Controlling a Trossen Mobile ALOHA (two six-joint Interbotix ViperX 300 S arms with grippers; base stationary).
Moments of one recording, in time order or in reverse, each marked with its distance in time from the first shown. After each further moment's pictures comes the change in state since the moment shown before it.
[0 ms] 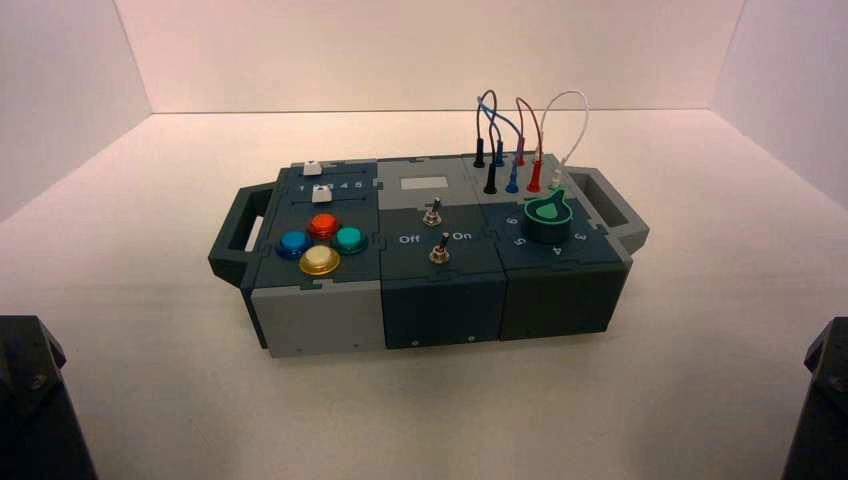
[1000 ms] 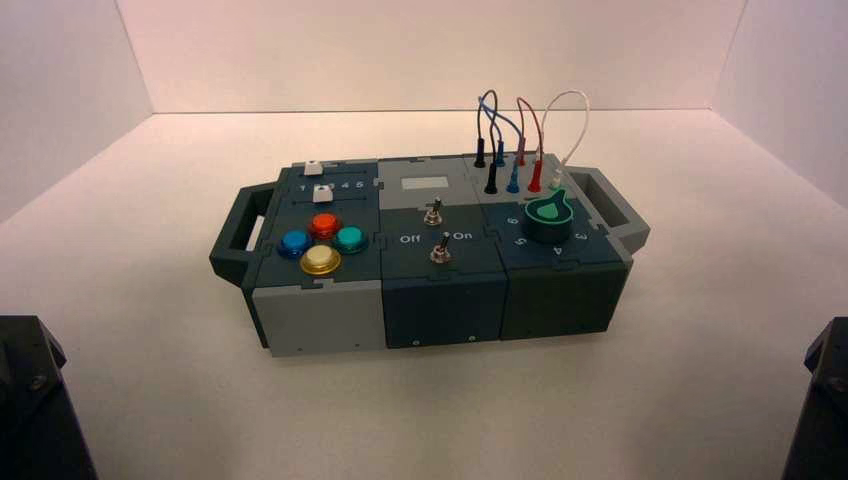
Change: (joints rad) left arm -0.290 0.166 -0.149 -0.057 0.630 -0.035; right arm 0.140 0.176 -0.110 0.034 0.422 0.020
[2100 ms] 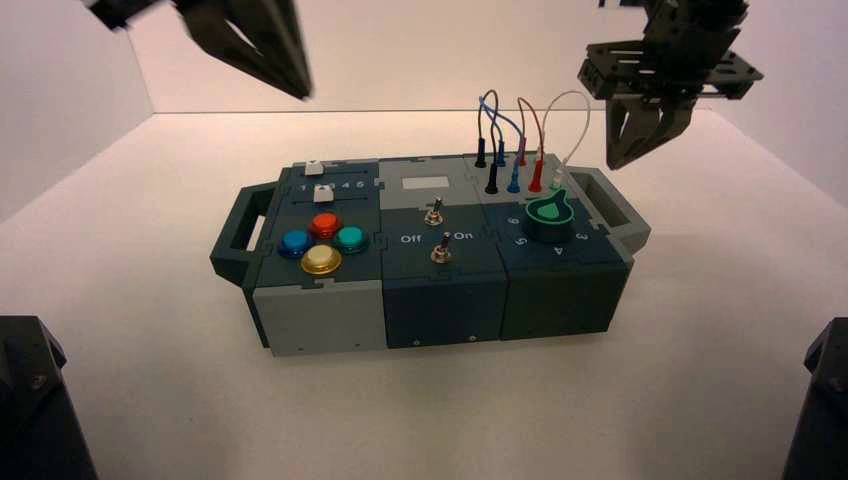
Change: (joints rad) left arm -0.462 0.331 -0.163 -0.156 0.387 -0.449; right arm 0.146 0.649 -0.196 0.061 0.354 -0.003
